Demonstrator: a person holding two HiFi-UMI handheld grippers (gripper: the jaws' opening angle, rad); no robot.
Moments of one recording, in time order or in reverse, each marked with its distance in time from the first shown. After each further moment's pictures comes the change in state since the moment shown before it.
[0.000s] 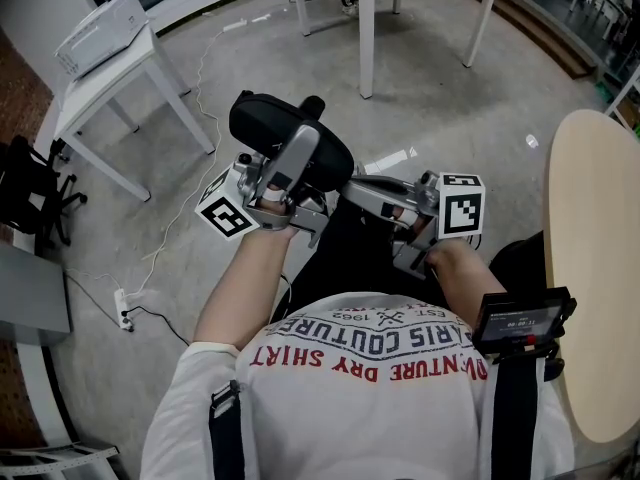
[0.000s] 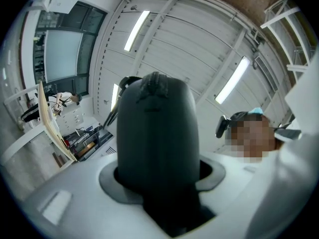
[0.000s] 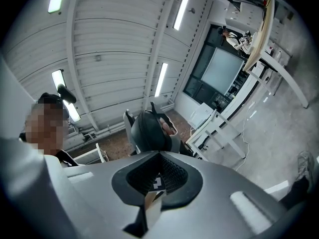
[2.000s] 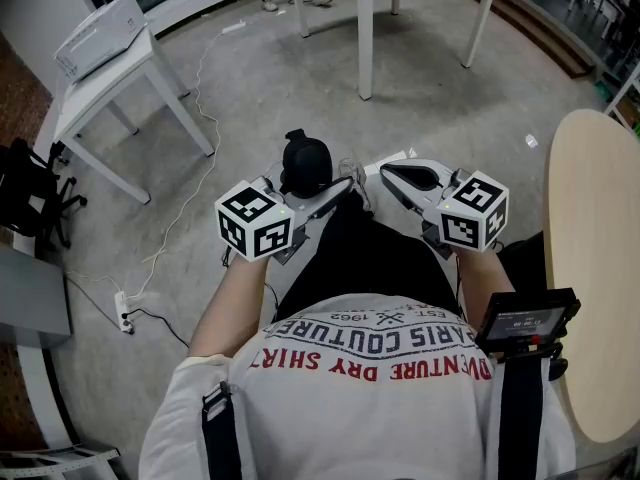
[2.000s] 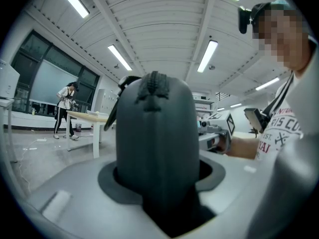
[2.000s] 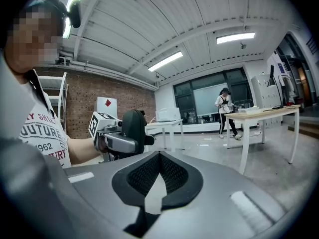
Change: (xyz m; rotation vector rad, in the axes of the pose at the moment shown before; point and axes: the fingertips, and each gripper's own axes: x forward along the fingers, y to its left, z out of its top) left arm -0.089 0.075 -0.113 0.405 0.863 0.499; right arm -0.061 -0.064 0.013 -0.598 0.246 -0.545
